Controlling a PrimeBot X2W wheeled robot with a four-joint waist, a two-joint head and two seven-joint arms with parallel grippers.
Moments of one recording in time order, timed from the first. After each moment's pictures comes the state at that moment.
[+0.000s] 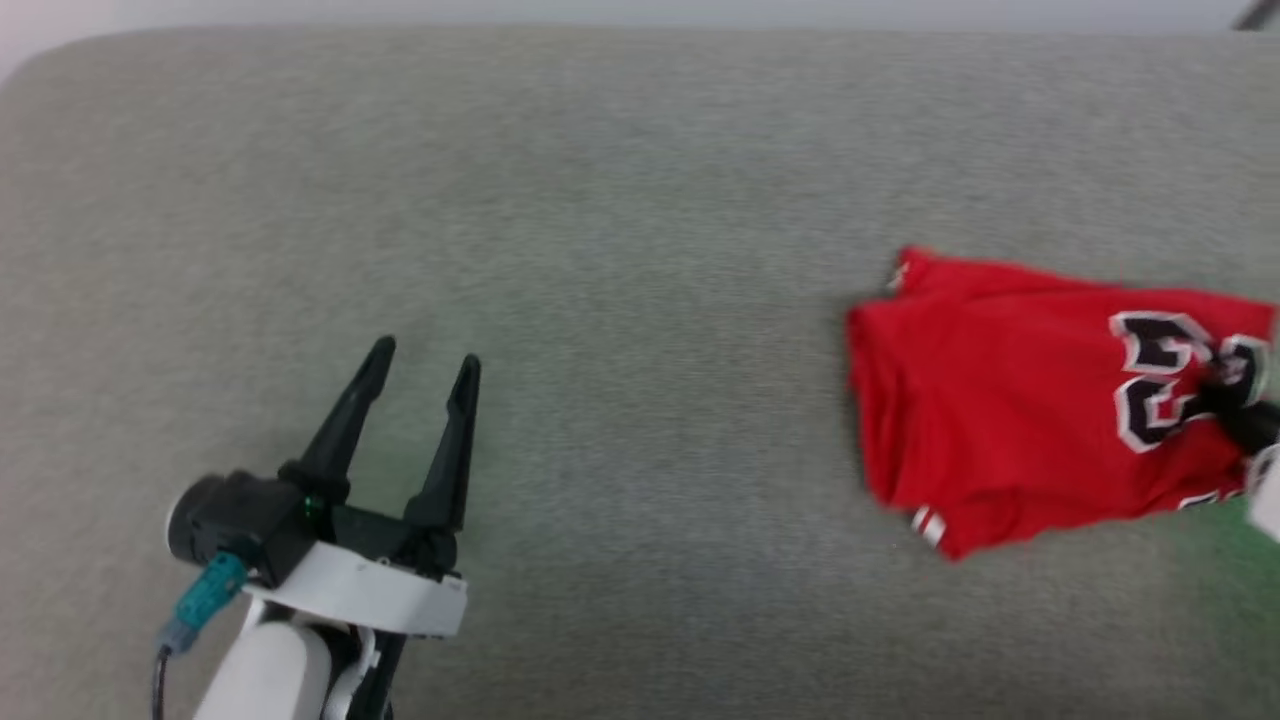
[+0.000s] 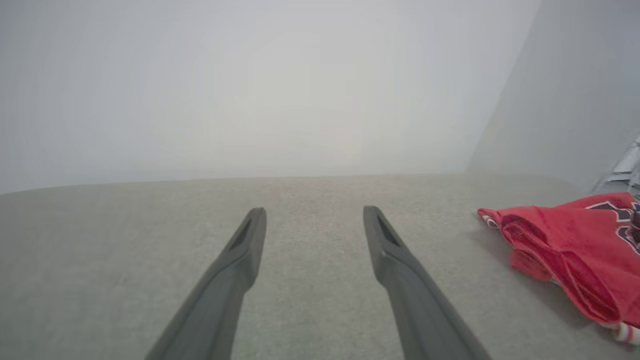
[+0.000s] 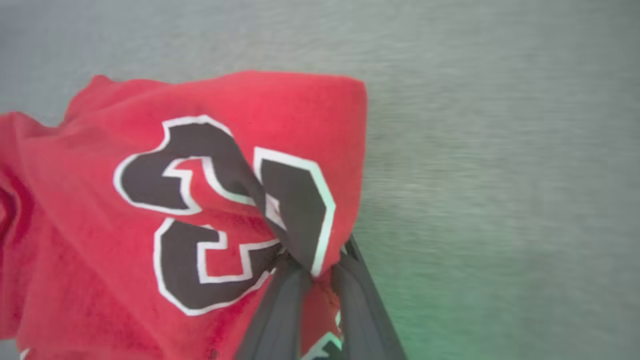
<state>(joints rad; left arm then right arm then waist) -0.21 0.25 -0.17 0.04 -0.35 -0.13 -0.26 -0.37 -0.48 -0.01 0.18 0.66 0.13 0.66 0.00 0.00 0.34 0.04</state>
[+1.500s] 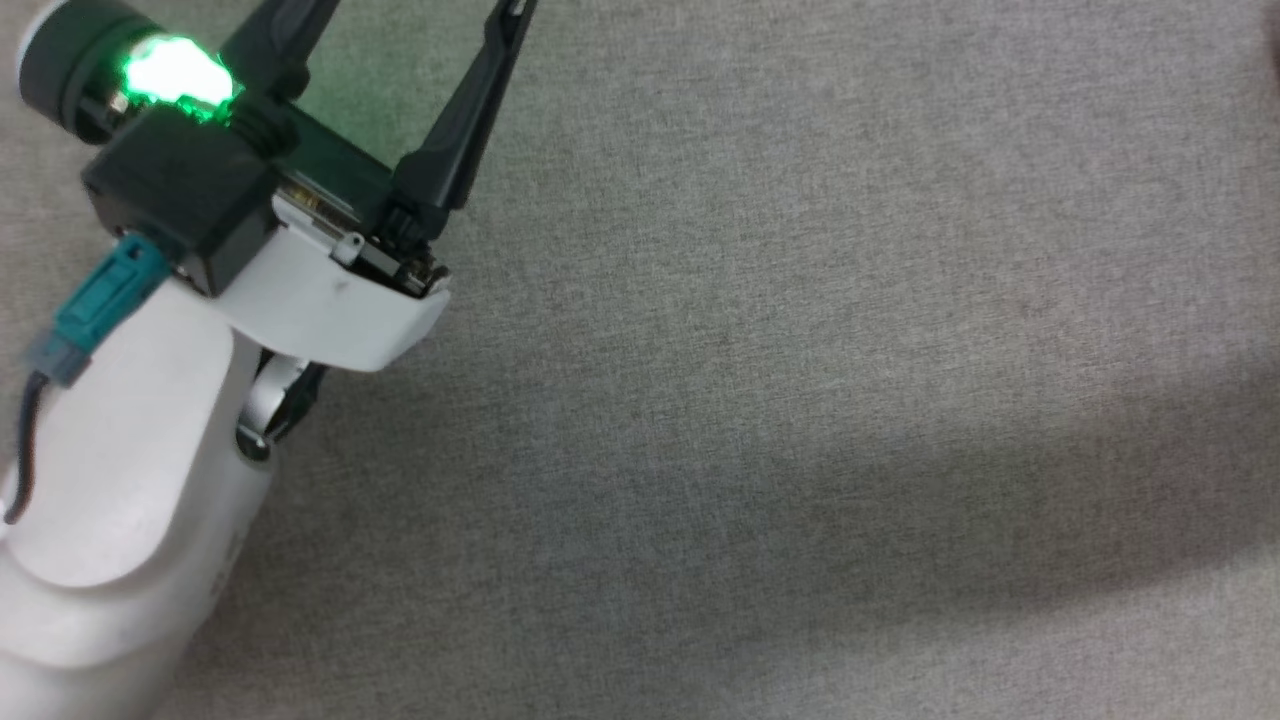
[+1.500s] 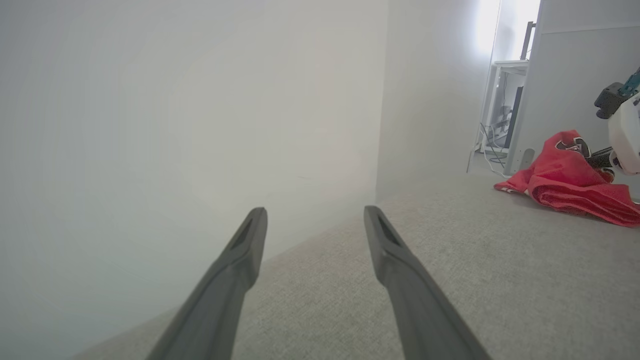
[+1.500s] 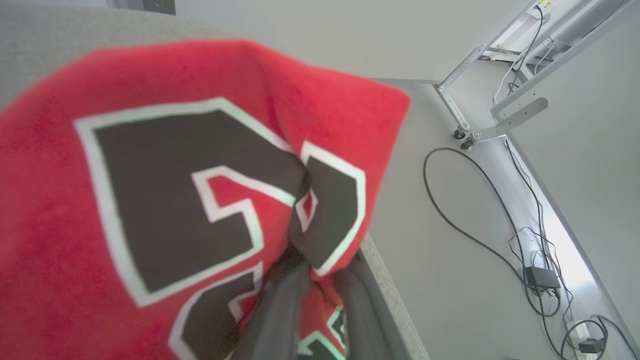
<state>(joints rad) -0.87 0.50 -0.46 0.02 -0.37 -0.13 -0.26 -1.01 -0.53 -0.35 0.86 0.04 0.13 0.15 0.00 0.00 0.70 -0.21</state>
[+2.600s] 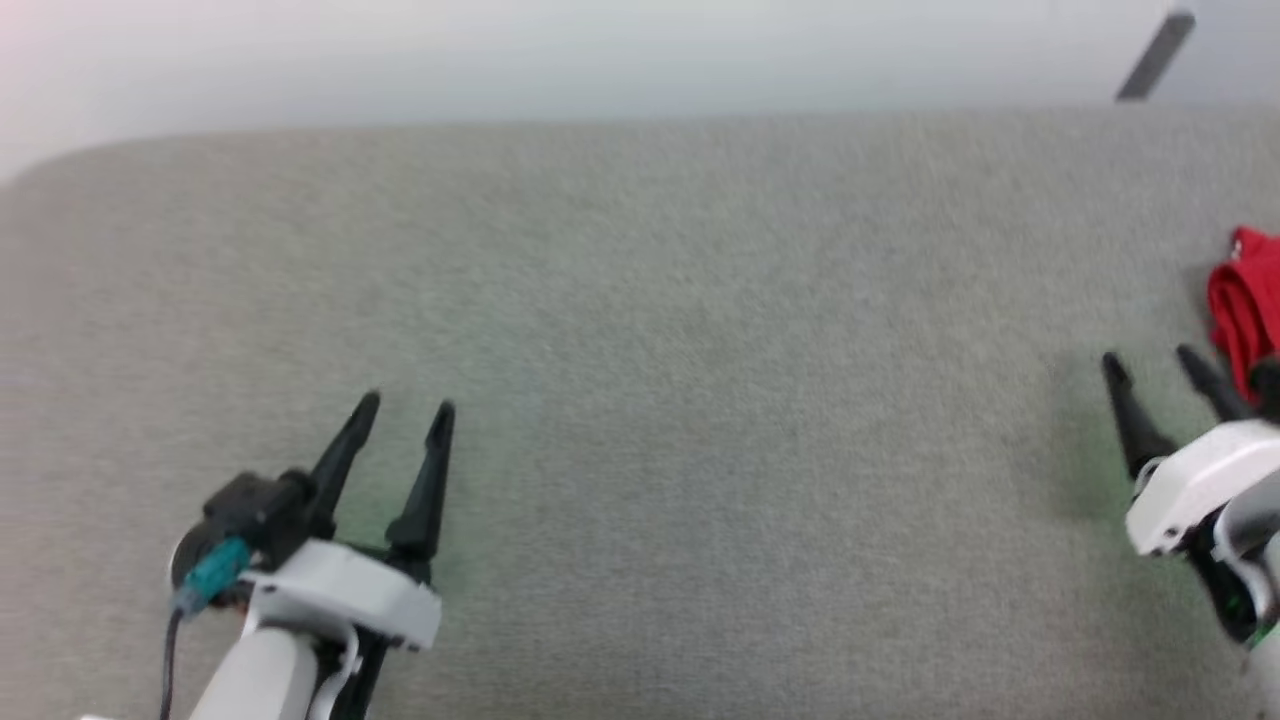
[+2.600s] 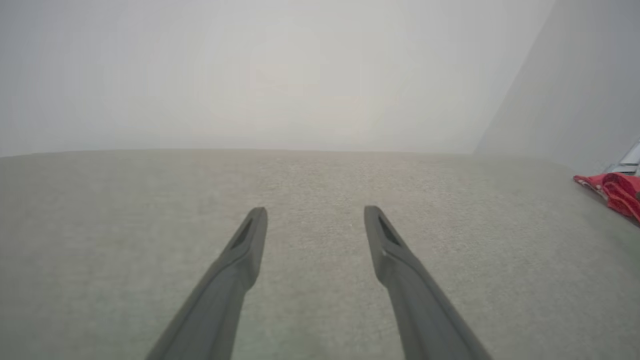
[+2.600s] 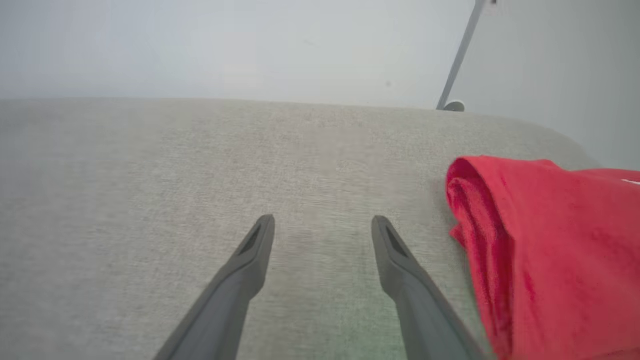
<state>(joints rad) -0.29 0.29 -0.22 0.30 -0.43 -0.13 -0.26 -0.53 -0.42 0.22 0.64 0.46 0.13 -0.10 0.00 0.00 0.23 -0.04</state>
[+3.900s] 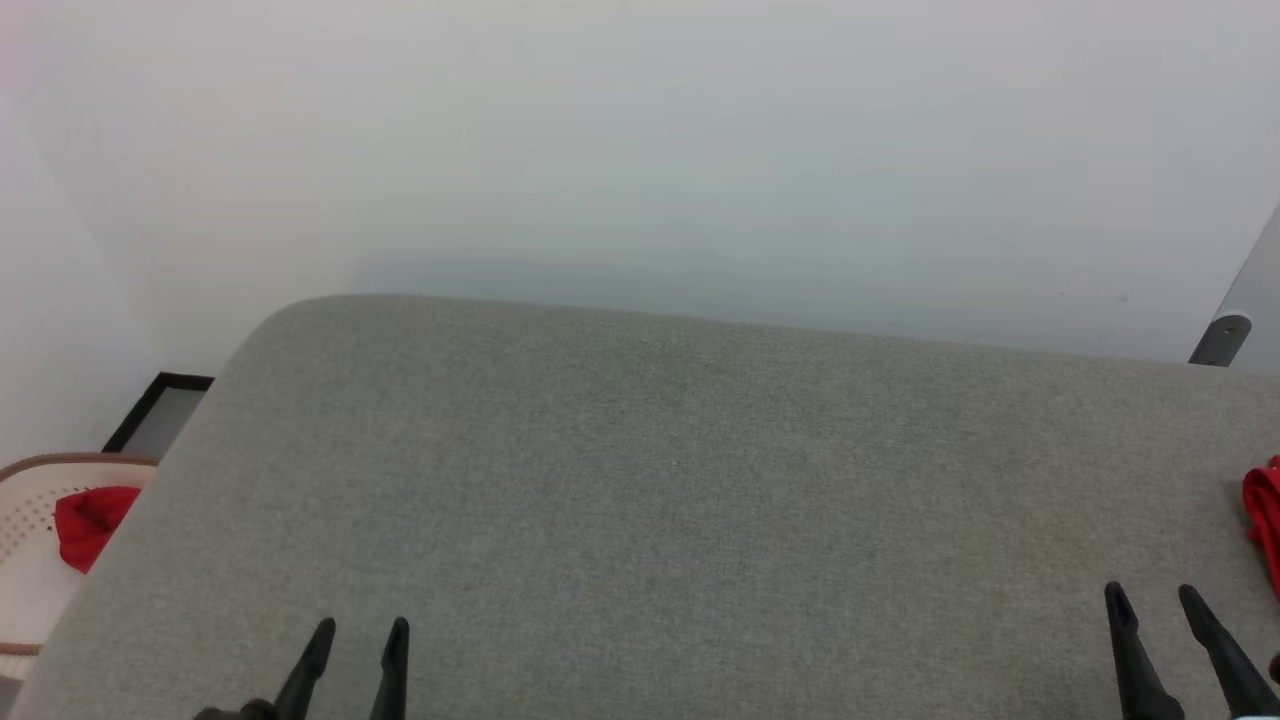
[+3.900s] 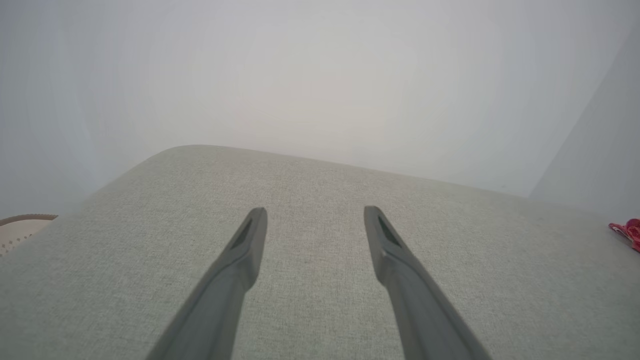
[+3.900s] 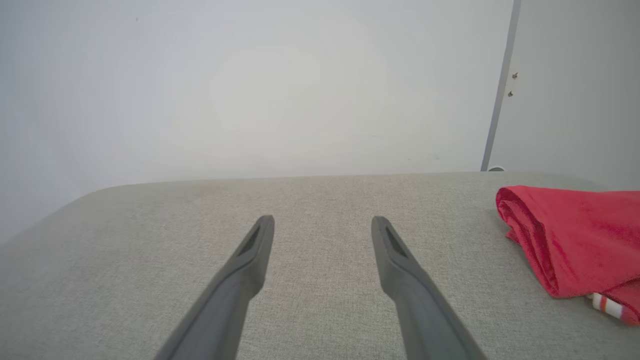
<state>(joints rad) 0.14 0.23 -0.06 0.15 -0.38 -0.13 -0.26 0.08 -0.25 -0.02 0.19 0.41 0.13 -0.19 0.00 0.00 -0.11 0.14</state>
